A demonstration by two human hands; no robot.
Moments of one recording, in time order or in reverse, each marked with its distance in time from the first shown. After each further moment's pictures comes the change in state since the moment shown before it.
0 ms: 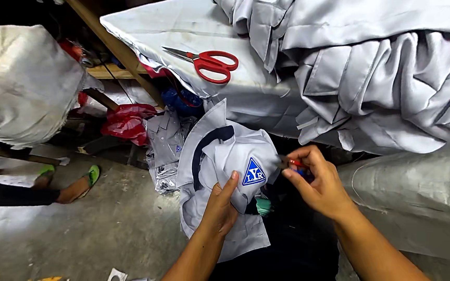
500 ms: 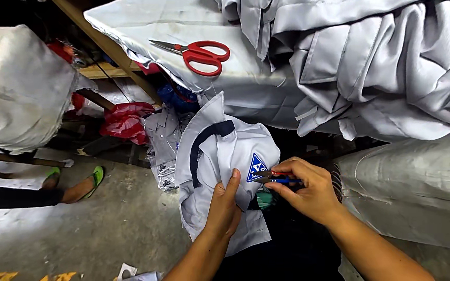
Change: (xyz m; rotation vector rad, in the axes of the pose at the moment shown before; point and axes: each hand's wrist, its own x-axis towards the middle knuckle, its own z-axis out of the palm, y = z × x) left_hand -0.005 -0.012 0.009 0.107 0.036 0.079; right_hand -0.018 -0.002 0.023 -0.030 0.076 -0.120
